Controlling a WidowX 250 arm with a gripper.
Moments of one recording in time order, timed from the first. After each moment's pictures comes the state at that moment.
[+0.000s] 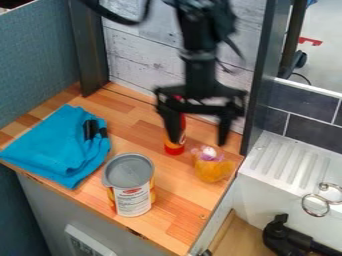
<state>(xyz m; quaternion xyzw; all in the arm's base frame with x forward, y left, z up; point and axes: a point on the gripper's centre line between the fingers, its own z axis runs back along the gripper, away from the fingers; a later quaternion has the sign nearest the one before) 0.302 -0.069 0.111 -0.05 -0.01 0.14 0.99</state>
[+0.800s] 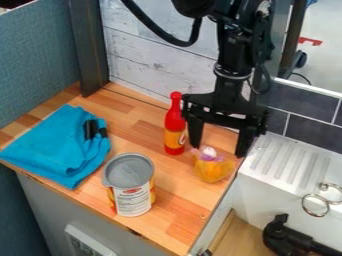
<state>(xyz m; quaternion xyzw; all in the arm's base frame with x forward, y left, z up) 0.334 -0.068 0.089 0.04 -0.03 0.14 0.99</state>
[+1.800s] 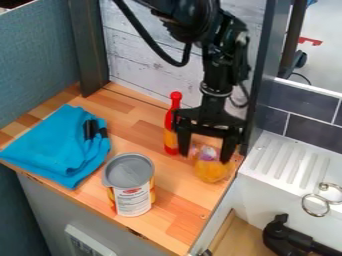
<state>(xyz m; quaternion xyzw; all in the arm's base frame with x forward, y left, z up) 0.354 -0.041 0.045 0.04 0.00 0.18 0.98</state>
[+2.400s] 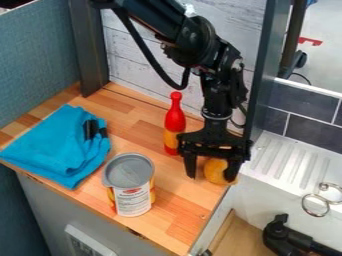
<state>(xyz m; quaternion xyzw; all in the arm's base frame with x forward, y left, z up) 0.357 -0.054 0.013 -0.01 0.00 0.20 0.98</state>
